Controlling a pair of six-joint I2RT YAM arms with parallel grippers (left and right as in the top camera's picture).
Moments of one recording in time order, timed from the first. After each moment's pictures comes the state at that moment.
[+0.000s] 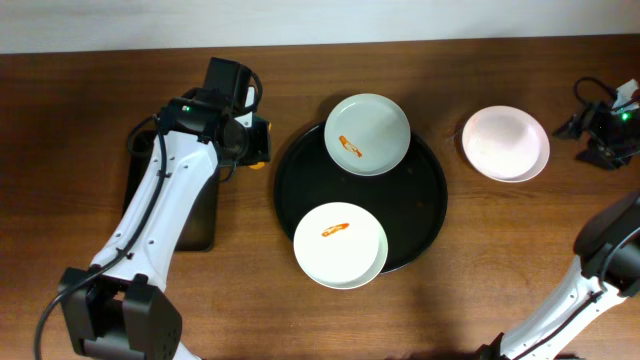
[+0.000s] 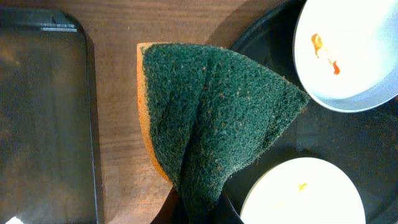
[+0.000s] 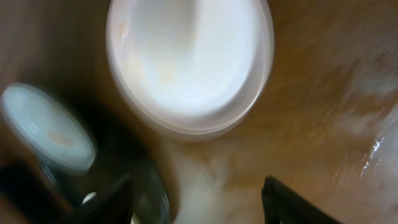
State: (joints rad) left arm -0.26 1.76 1.60 -1.05 0.04 -0.27; right arm -0.59 2.22 2.21 -1.57 -0.43 0.00
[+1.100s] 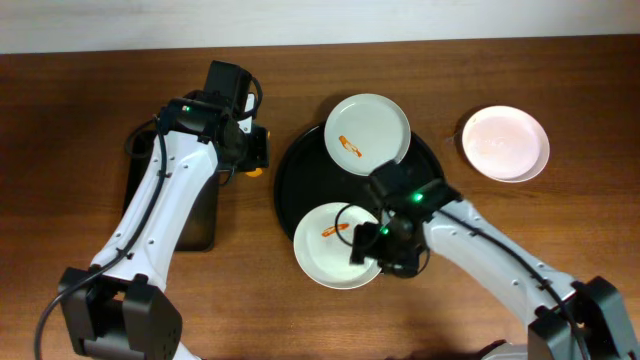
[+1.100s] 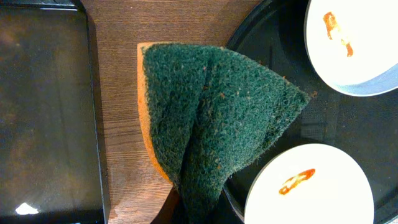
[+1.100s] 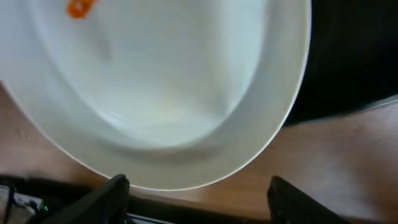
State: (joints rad) left arm -0.26 1.76 1.60 -1.10 0.04 -0.26; right arm 0.53 1.56 1.01 -0.96 -0.35 0.75
